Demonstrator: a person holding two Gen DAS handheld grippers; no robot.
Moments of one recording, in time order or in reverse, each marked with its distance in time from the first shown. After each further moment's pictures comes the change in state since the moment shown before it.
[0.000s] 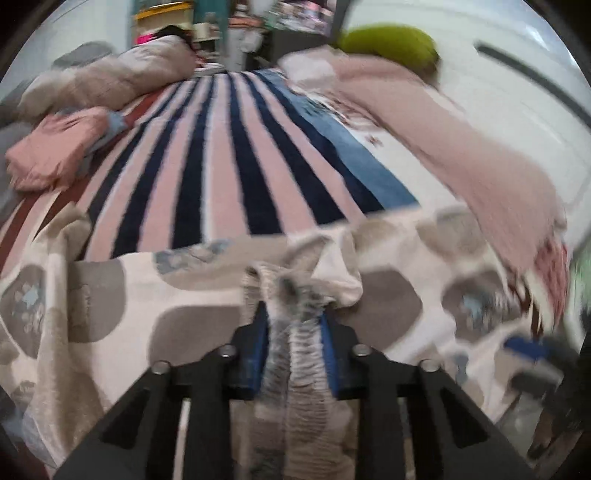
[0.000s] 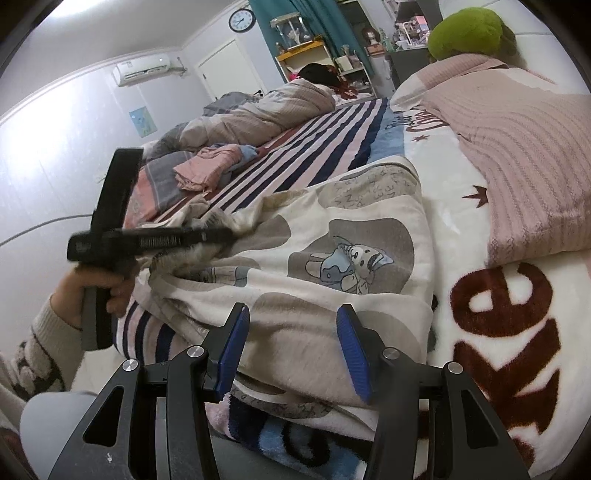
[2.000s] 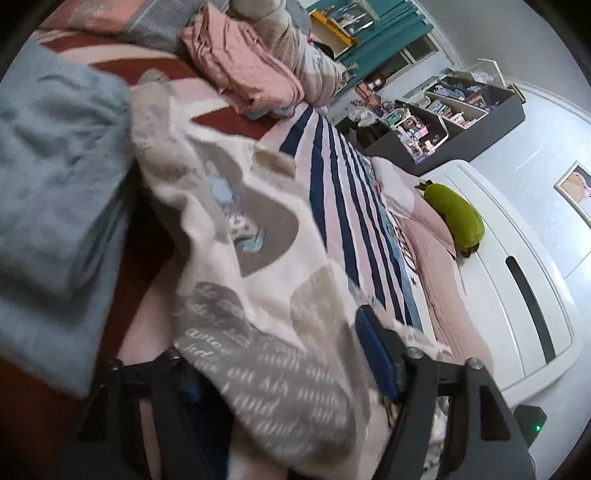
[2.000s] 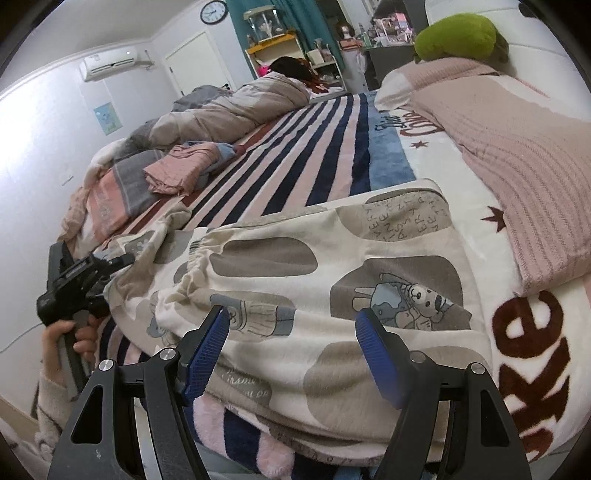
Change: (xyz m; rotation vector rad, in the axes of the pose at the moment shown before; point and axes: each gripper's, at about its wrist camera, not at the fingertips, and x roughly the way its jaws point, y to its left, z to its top) left arm -0.048 0.194 -0.086 -0.684 -0.244 -0.221; right arm 0.032 0.054 0.037 0.052 0.030 -0.150
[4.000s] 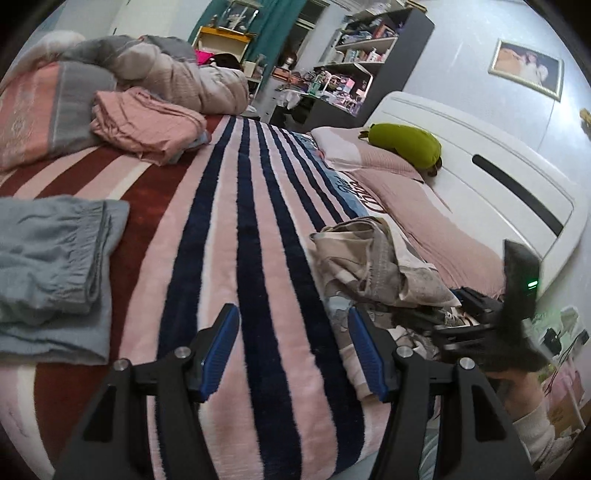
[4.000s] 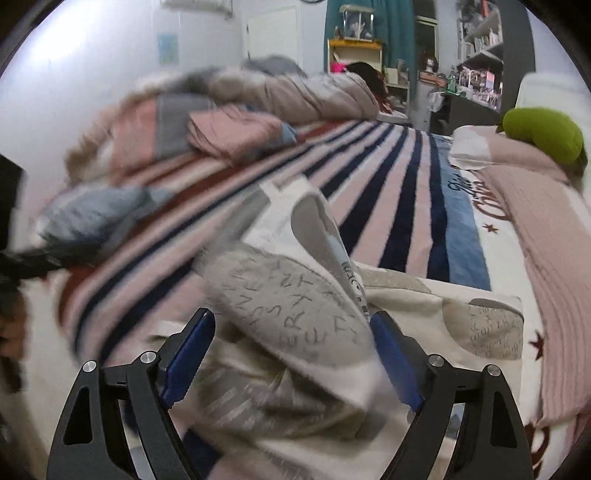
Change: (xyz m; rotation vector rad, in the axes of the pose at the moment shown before) left arm -0.066 -0.073 -0.032 0.449 0.028 0.007; right arm 0.067 0.098 0.027 -0.409 0.043 -0.079
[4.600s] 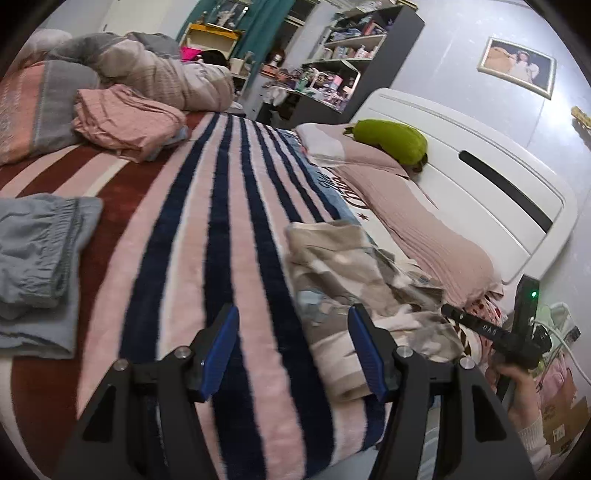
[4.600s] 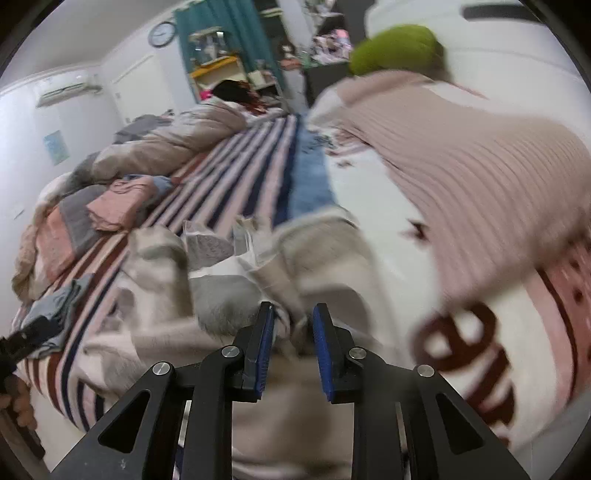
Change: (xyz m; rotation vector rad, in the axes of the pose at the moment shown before) left arm 0.010 -0.028 -0.004 0.022 0.017 -0.054; right arm -0.074 -0.127 -0.080 0.534 -0.076 -0.155
